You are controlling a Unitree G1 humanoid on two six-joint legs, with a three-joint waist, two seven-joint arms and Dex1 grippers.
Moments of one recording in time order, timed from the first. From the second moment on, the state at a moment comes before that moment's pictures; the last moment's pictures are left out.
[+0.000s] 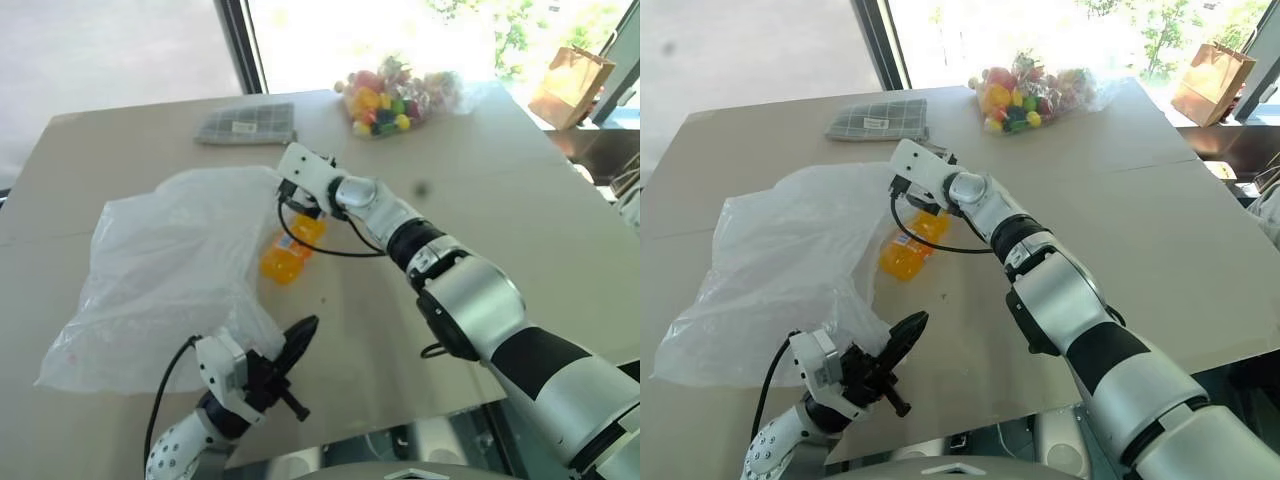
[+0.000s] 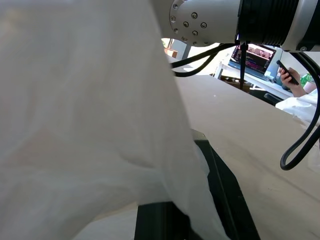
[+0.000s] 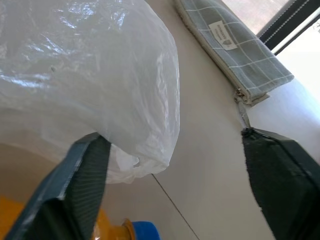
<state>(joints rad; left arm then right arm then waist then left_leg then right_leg) 0.60 0.31 -0.05 -0.59 -0.50 -0.06 -0.67 -1.39 0.17 0.22 1.38 -0.26 -0.13 0.37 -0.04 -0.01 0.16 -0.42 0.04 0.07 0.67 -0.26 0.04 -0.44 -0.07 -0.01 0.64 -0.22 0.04</state>
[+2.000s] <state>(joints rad) 0.26 0.51 -0.08 -0.37 -0.32 0.20 -0.67 -0.61 -0.31 0.15 0.28 0.02 0.47 0.95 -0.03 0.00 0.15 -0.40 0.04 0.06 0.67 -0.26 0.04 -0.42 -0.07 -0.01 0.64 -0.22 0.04</state>
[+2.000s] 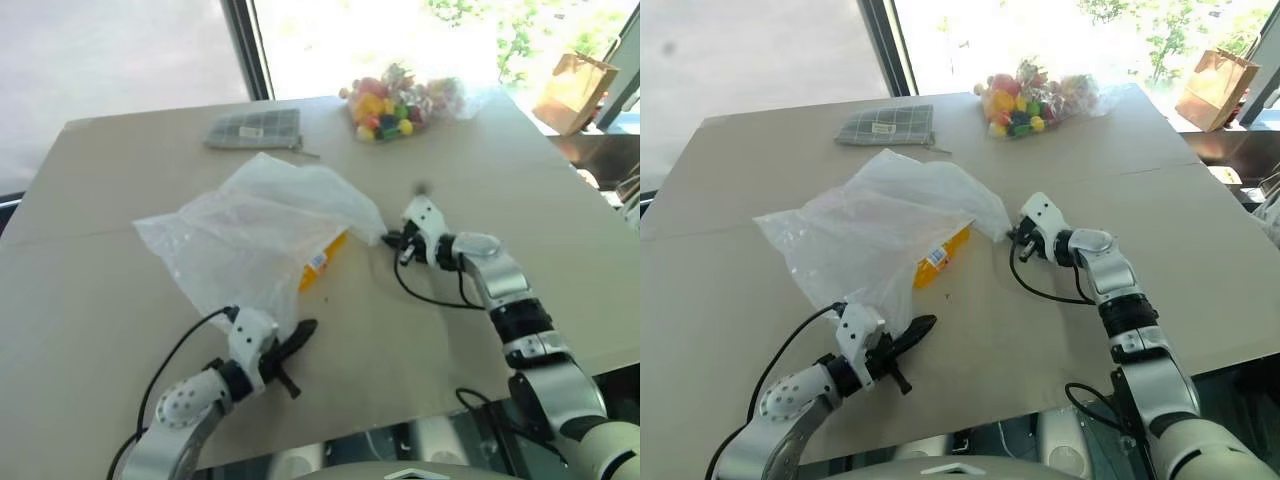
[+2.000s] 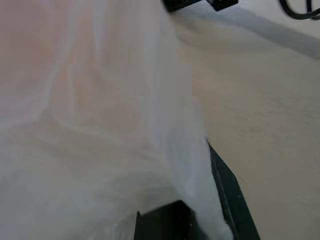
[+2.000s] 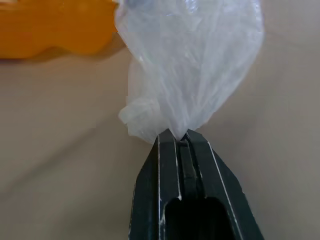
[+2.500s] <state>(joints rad) -0.21 0.36 -0.22 -0.03 -0.18 0.22 -0.69 -0.58 -0.37 0.15 -0.16 0.47 0.94 1.11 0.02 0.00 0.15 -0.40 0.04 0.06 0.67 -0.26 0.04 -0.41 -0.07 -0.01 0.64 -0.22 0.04</state>
